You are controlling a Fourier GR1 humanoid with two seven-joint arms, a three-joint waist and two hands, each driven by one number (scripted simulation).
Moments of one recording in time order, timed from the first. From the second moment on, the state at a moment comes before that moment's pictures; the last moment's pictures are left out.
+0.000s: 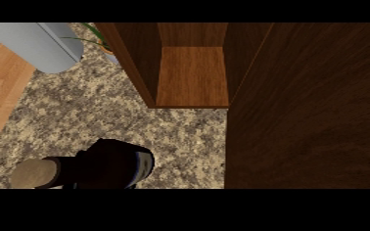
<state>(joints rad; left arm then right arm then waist) 0.27 0.00 -0.17 -1.67 0.34 -0.11 -0.40 0.07 -0.05 -0.05 -2.32 -0.25 0.29 0.38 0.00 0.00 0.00</state>
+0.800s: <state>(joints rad) -0.13 0.00 -0.31 -1.66 0.33 0.30 -0.22 0.07 -0.05 -0.05 -2.29 -0.23 0.29 0.35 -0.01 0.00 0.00</state>
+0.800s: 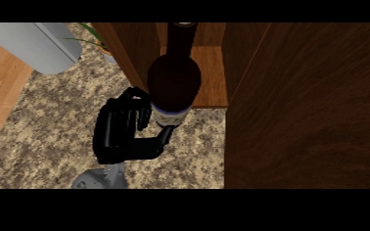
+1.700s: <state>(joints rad) -0.41 0.00 -0.46 -1.24 0.41 0.55 -0.36 0.07 -0.05 -0.07 -2.29 -0.24 0.31 0.34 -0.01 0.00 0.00</state>
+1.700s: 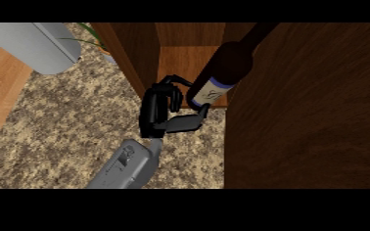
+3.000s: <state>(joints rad) -0.57 0.00 -0.46 -0.71 0.82 0.36 -0.71 0.08 -0.05 -0.08 -2.28 -0.26 0.32 0.34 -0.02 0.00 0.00</state>
